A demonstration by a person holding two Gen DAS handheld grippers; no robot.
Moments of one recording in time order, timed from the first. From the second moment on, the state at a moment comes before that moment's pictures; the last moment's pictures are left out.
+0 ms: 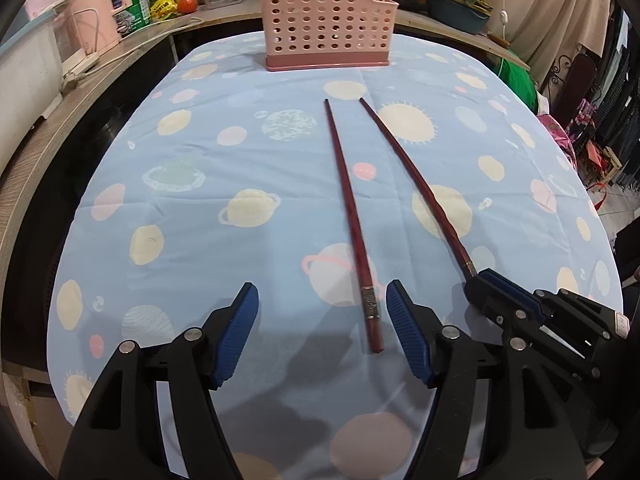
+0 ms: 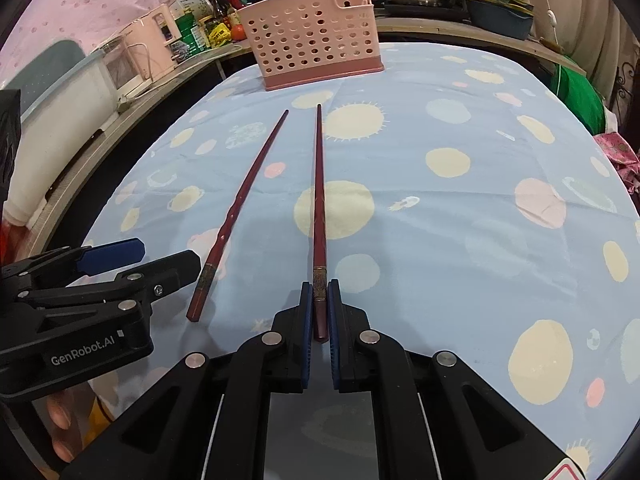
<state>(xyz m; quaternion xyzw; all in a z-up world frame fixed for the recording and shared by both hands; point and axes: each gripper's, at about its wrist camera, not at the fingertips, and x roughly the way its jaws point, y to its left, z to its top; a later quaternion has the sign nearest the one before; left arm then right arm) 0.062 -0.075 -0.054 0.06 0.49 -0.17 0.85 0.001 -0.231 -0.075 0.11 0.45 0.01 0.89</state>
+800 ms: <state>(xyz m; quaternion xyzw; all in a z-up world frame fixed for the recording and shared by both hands) 0.059 -0.083 -0.066 0.06 0.51 -0.19 0.84 -0.006 -0.235 -0.075 0.11 0.45 0.01 0.89</state>
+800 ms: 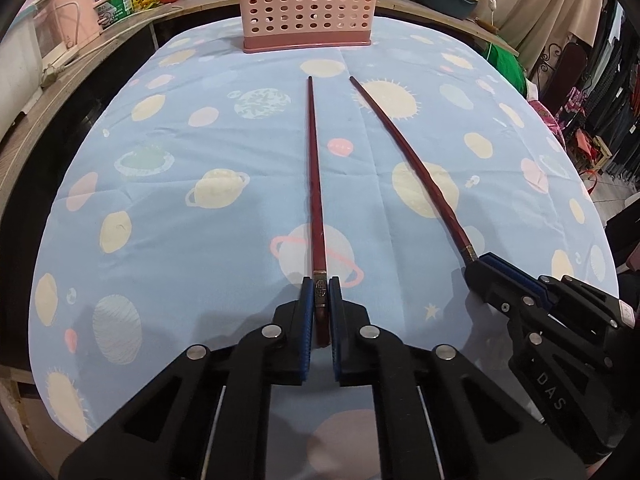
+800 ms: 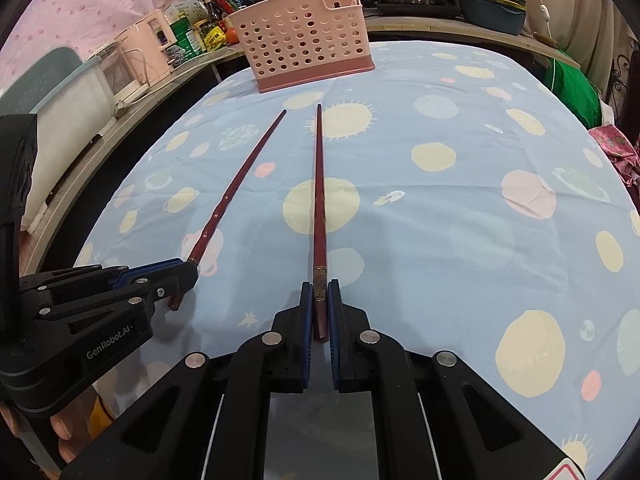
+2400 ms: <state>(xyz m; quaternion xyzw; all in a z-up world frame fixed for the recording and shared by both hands) 0.163 -0.084 0.129 0.00 0.36 -0.19 0.91 0.091 -0.285 0.116 0.14 0.27 0.03 0.95</state>
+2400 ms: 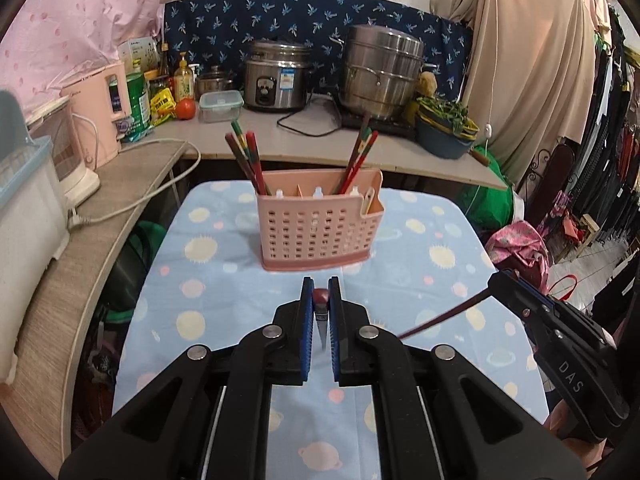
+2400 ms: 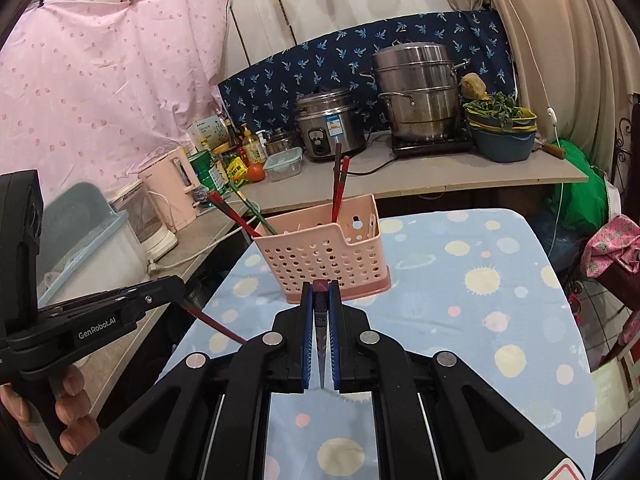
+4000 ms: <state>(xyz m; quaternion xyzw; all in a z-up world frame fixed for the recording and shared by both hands) 0.337 -0.105 0.190 -0.02 0.28 -0.15 0.95 0.299 -0.309 0.142 0.16 0.24 0.02 0.96</state>
